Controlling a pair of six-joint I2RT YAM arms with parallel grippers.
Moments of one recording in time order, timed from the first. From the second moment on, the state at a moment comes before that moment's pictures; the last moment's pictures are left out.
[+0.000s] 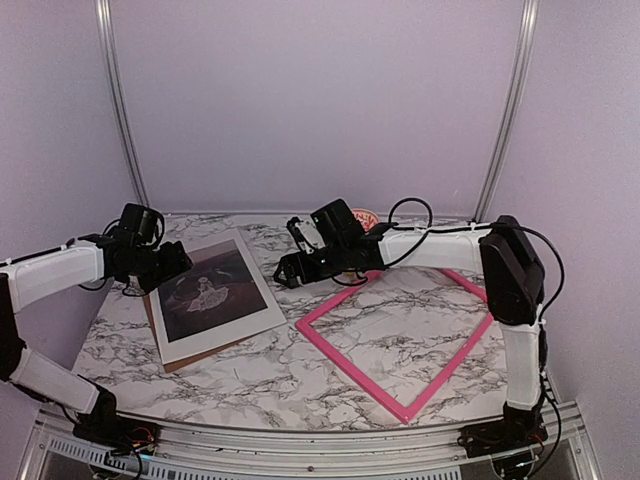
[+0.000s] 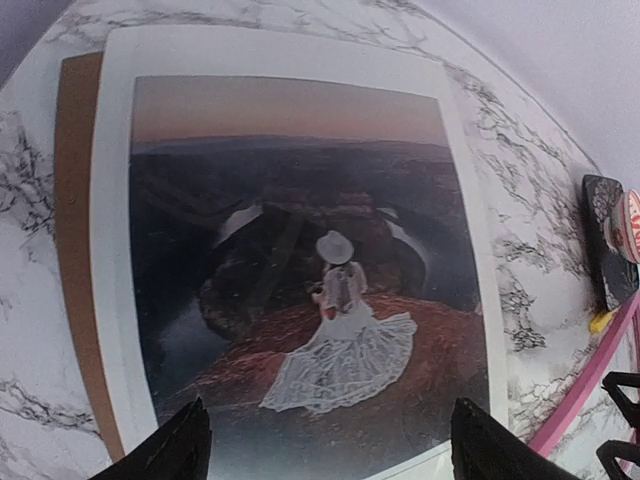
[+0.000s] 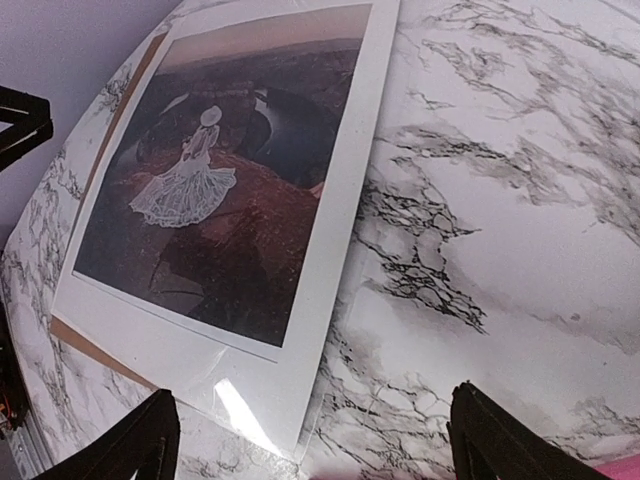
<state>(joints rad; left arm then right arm) -0.30 1.36 0.90 -0.39 -0.04 -0.67 0.82 2.08 1.61 -0.26 -0.20 0.32</state>
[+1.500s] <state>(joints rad) 0.04 1.40 0.54 -0.08 0.23 -0.77 0.76 2.46 1.88 -0.12 -0.56 0.60</state>
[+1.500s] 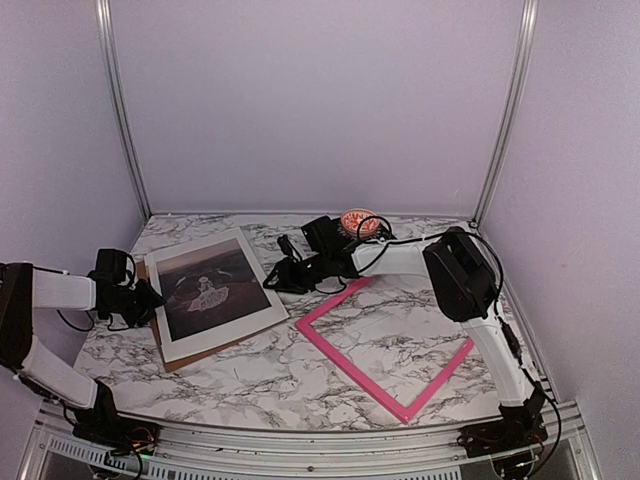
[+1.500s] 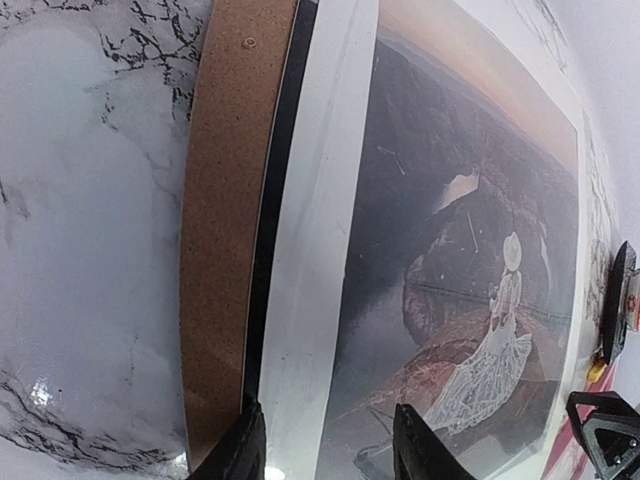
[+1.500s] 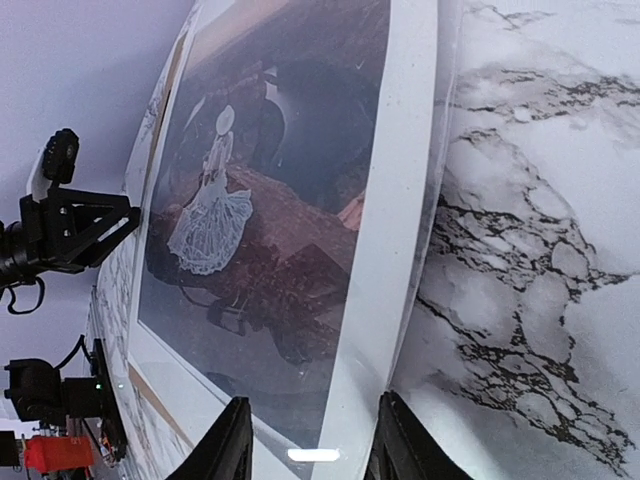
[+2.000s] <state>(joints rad) 0.04 1.40 0.54 -0.08 0.25 -0.77 0.74 2.44 1.87 -0.05 -0.63 0.66</state>
